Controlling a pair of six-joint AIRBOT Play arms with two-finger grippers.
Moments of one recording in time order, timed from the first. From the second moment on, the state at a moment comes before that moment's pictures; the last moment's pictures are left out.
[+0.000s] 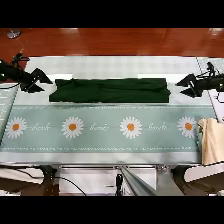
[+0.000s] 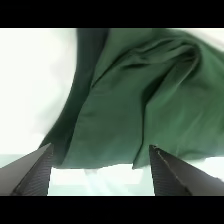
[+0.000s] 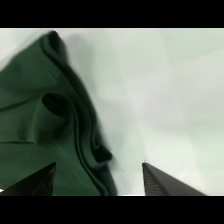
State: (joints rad) left arm 0.31 -1.60 1.41 1.06 -1.24 -1.48; right arm -0.45 -1.75 1.37 -0.84 1.22 1.33
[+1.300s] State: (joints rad) left arm -0.55 -1.49 1.24 0.84 -0.74 -1.29; right arm -0.29 -0.88 1.02 -0.98 1.41 1.35
